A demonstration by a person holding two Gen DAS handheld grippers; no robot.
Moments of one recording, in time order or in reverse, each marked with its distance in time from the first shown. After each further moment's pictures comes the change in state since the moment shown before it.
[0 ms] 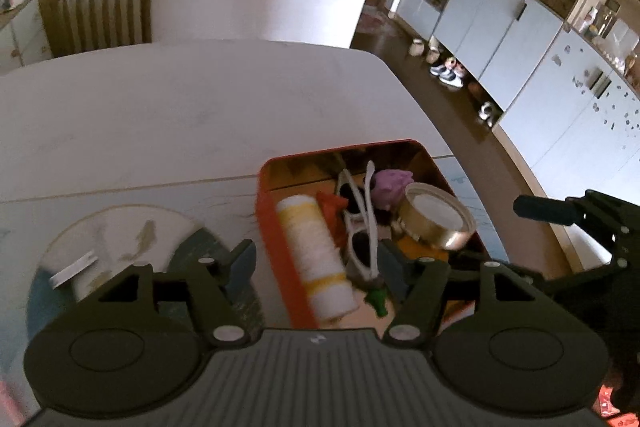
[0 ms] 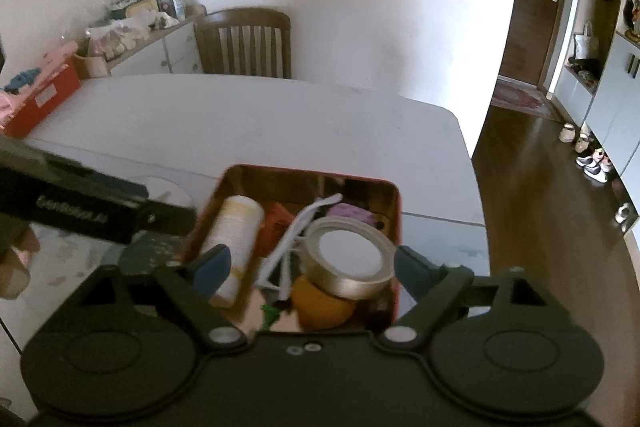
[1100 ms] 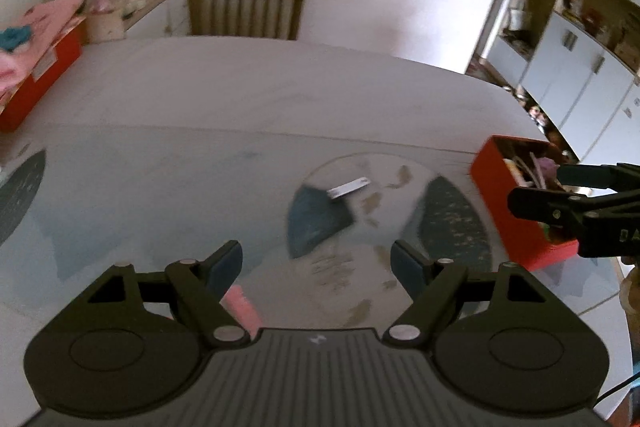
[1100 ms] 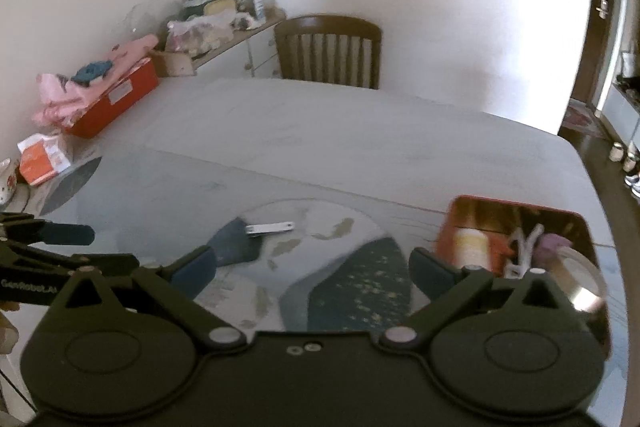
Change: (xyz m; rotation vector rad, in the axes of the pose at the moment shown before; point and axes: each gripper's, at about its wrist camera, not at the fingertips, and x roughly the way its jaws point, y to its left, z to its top) left arm -0.127 0.187 -0.113 -0.157 -0.108 0.224; right arm 0.037 0.198 0.023 -0.060 -0.011 0.105
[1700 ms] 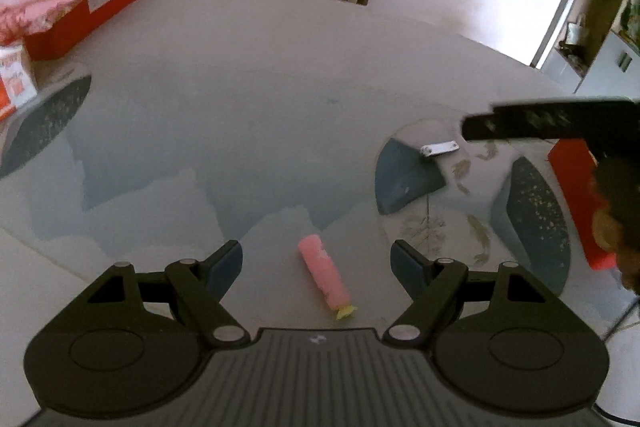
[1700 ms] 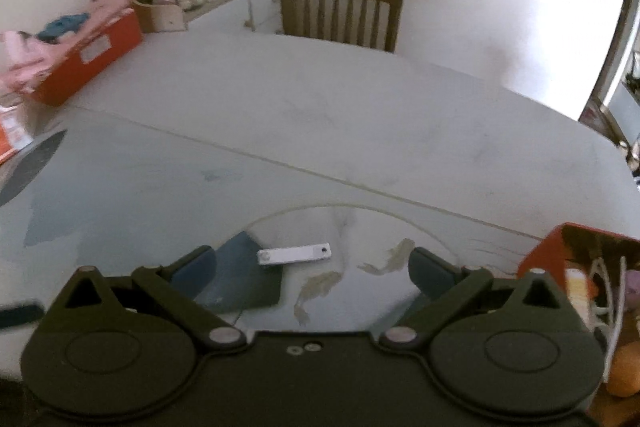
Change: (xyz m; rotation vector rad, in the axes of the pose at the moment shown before) left arm 0.039 0.046 -0.043 -0.132 0.040 0.114; right arm 0.122 0.037 0.029 -0.008 0.109 -0.068
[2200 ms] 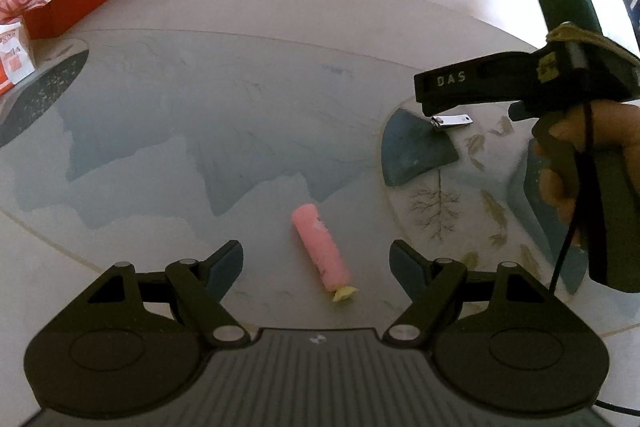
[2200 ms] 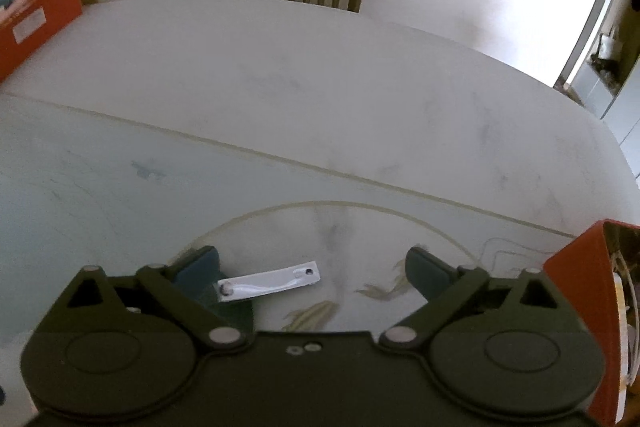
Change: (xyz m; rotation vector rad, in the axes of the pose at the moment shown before) left arm 0.023 -0.006 -0.021 -0.007 0.020 0.030; right arm 0.060 0.010 0.000 0.013 0.071 -0.143
